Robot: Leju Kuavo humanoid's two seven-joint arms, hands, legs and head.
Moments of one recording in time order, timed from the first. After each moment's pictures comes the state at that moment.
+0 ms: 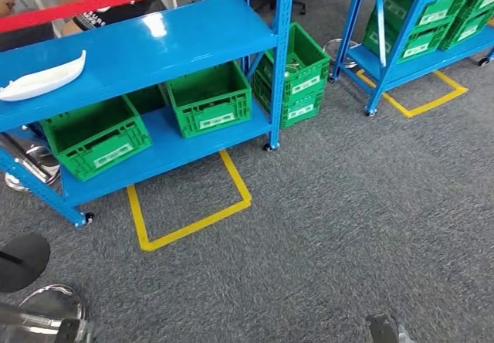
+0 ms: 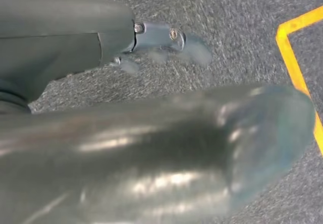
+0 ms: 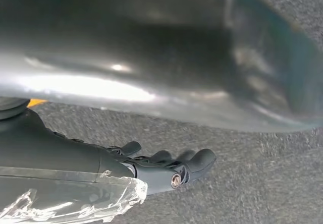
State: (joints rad) left arm 0.44 -0.02 -0.09 -1.16 0.01 0.07 -0.05; right arm 0.45 0.14 -0.15 -1.34 0.63 -0.30 0.01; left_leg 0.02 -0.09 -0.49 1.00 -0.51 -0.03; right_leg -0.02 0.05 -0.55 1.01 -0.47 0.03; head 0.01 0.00
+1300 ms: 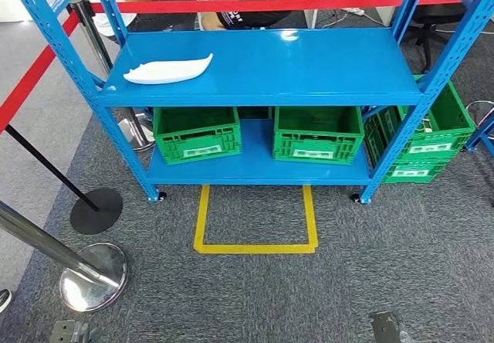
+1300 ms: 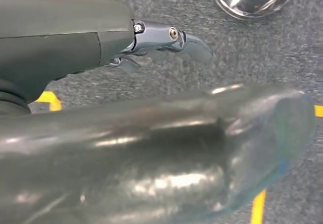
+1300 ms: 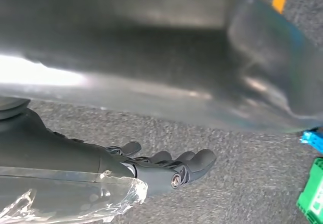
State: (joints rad) left arm 0.44 0.02 -0.15 -1.16 0.09 0.14 -0.05; right arm 0.45 0.10 -0.08 -1.34 0.53 -0.38 0.03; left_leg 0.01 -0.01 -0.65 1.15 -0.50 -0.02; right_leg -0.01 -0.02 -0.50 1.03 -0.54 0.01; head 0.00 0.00
